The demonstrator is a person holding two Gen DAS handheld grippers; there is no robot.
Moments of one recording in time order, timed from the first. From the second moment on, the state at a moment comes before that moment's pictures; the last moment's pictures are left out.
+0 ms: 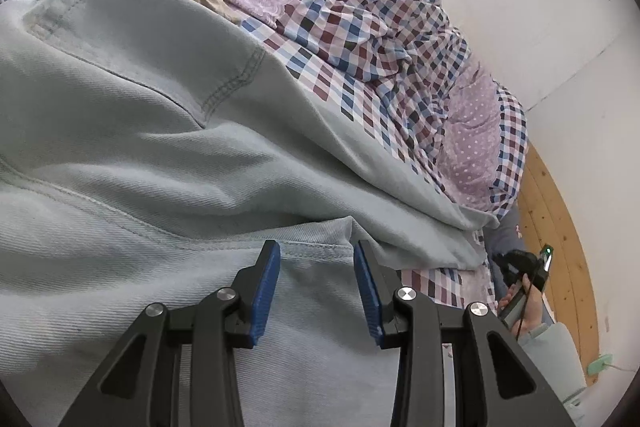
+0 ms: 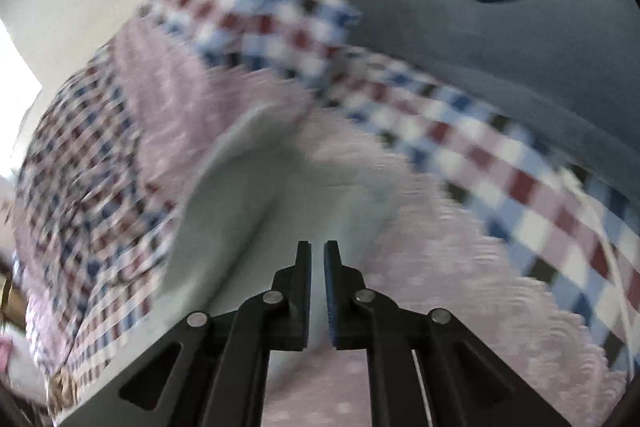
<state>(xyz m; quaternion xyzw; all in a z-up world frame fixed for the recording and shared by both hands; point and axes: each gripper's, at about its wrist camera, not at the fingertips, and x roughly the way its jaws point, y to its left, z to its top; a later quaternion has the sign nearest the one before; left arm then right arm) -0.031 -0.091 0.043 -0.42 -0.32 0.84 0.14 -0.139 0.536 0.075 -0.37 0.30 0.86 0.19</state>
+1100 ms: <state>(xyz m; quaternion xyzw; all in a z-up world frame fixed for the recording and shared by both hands) 0.012 -0.143 0.124 -0.31 -0.27 0.90 0.16 0.094 0.214 0.181 -0.26 0.14 0.94 -0.15</state>
